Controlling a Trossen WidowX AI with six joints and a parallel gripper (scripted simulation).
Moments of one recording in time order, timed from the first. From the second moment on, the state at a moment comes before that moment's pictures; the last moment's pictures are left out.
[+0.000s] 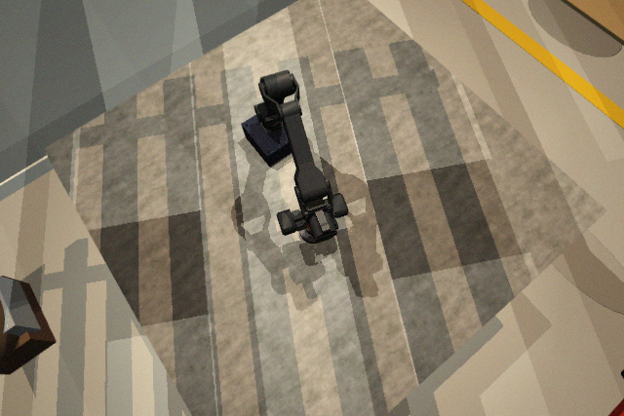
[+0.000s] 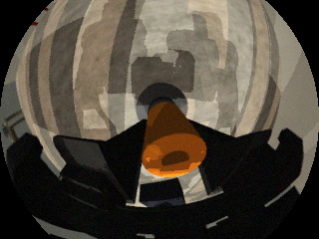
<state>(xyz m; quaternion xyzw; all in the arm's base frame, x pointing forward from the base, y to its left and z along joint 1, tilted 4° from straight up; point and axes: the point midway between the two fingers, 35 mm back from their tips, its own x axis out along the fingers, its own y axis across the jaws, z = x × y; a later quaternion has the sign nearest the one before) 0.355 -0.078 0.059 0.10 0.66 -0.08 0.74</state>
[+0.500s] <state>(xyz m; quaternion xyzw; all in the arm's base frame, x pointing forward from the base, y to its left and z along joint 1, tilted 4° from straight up) 0.350 -0.077 0.059 0.10 0.67 -0.08 0.73</state>
